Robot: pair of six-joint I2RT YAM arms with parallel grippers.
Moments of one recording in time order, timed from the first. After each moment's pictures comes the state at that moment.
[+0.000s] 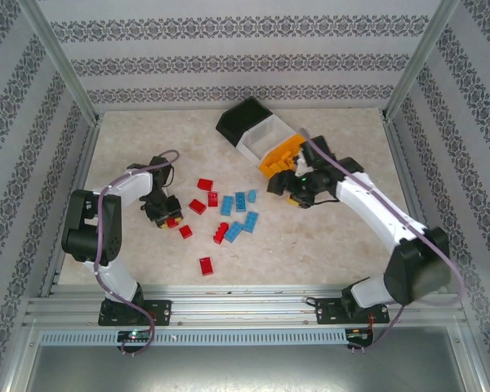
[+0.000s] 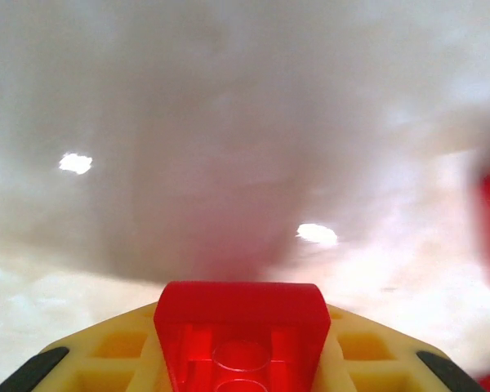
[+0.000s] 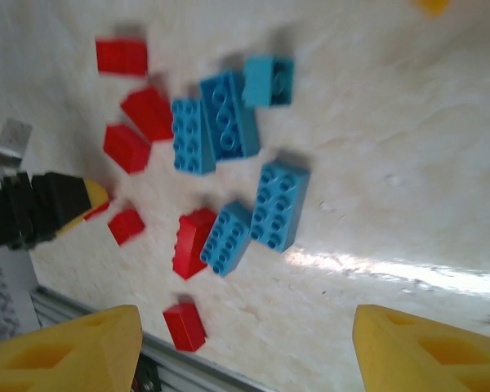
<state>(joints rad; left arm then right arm) -0.12 1.74 1.09 -0.91 0.20 -0.58 0.35 1.40 1.16 -0.82 -0.45 0.71</state>
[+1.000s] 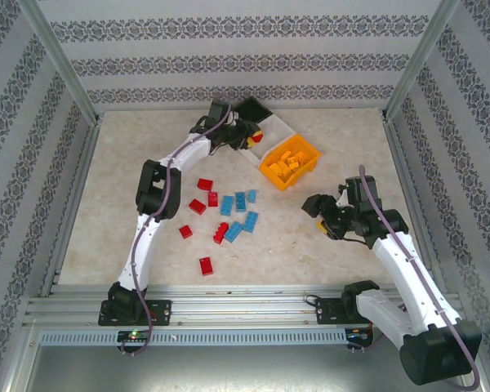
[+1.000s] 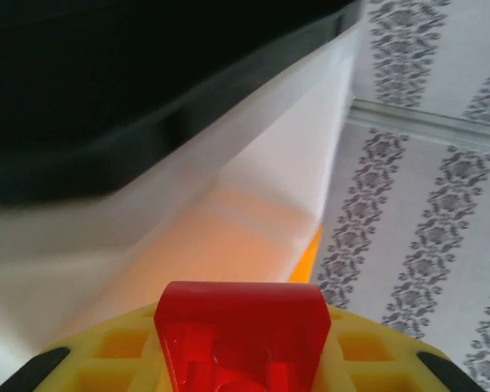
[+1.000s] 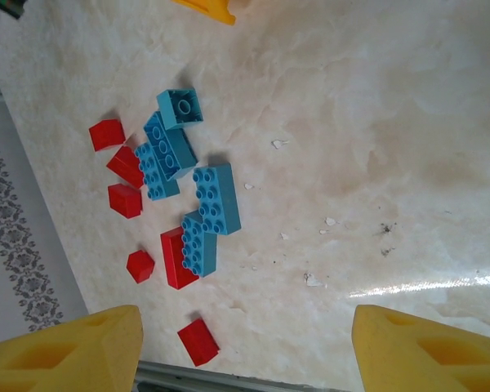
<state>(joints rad) -0.35 2.56 2.25 -0.28 0.64 -1.27 0.17 0.90 0.77 -0.81 -0.45 0.92</state>
